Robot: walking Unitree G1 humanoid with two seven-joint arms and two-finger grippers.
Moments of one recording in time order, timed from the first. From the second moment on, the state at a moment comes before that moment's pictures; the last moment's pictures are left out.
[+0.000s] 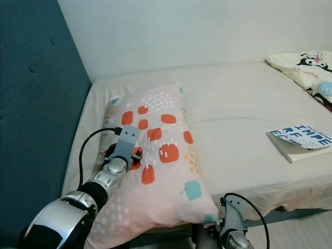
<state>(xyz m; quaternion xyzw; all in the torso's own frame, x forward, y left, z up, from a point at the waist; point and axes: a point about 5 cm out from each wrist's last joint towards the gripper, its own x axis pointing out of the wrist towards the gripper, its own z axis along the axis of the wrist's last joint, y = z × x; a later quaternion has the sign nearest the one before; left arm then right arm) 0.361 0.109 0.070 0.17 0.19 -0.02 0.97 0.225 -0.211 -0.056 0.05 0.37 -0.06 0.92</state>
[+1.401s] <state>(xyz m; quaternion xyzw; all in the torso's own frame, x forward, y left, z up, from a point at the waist) 0.331 0.141 0.026 -0.20 0.26 0.06 0.94 0.222 -0.209 -0.049 0.09 0.29 -0.08 0.95</state>
